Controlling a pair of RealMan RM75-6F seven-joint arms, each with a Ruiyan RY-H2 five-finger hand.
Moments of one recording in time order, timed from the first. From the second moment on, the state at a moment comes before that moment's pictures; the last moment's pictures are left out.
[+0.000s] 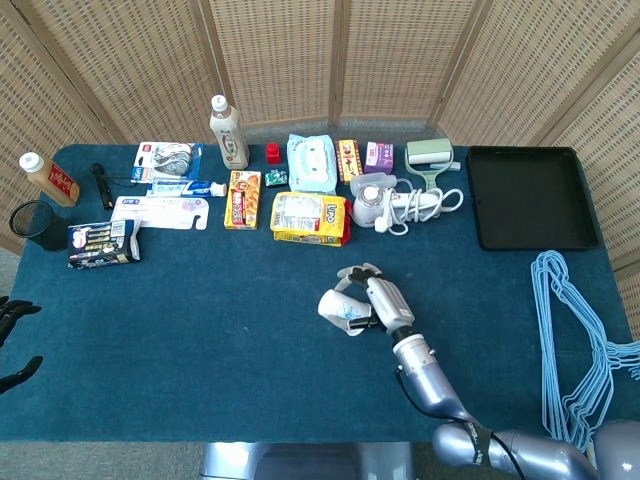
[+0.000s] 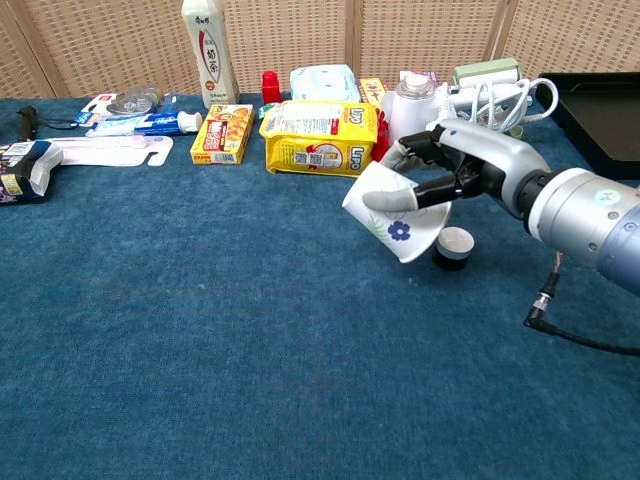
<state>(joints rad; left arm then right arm) 0.00 -1.07 -0.02 -1.65 1.55 1.59 -0.04 0.59 -1.71 0.29 -1.54 -1.12 0.97 0.09</state>
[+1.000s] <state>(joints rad) -0.01 -1.01 -0.03 -1.74 1.58 1.61 0.03 0.59 -1.77 0.30 -1.31 -1.18 1.00 0.28</state>
